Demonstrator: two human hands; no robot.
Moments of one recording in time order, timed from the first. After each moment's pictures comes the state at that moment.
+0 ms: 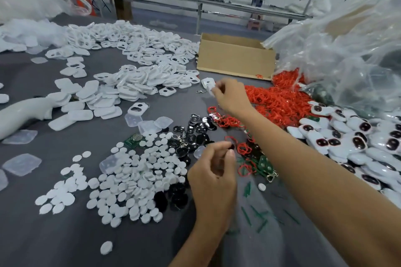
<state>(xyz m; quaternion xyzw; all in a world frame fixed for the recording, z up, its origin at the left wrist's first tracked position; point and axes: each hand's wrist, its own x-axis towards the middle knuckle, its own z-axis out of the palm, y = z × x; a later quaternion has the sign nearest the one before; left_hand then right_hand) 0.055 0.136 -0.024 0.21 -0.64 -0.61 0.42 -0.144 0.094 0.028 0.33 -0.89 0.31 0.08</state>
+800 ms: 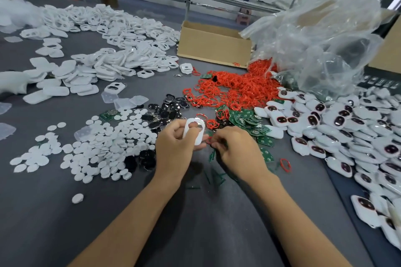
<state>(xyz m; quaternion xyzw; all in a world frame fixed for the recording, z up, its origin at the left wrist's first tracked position) 0.056 0.131 -0.031 0.20 -0.57 -0.74 0.31 -0.029 0.249 -0.017 0.42 -0.88 0.20 0.08</state>
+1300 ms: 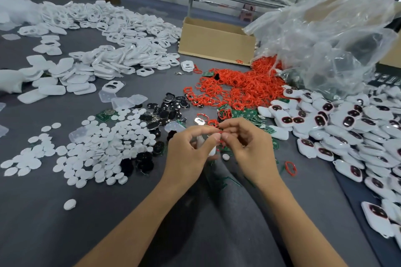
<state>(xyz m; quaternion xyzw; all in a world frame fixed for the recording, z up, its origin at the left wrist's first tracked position) 0.054 0.140 -0.032 0.12 -0.66 -0.69 0.27 -0.020 0.257 -0.008 0.35 -0.76 0.54 0.03</state>
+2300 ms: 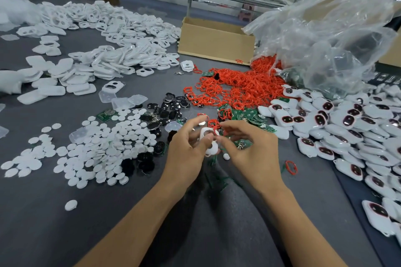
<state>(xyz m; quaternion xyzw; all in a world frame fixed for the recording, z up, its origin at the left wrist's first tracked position) 0.052 0.138 -0.034 0.15 -0.64 -0.71 0.23 -0.014 0.256 -0.008 0.37 -0.79 0.46 0.17</state>
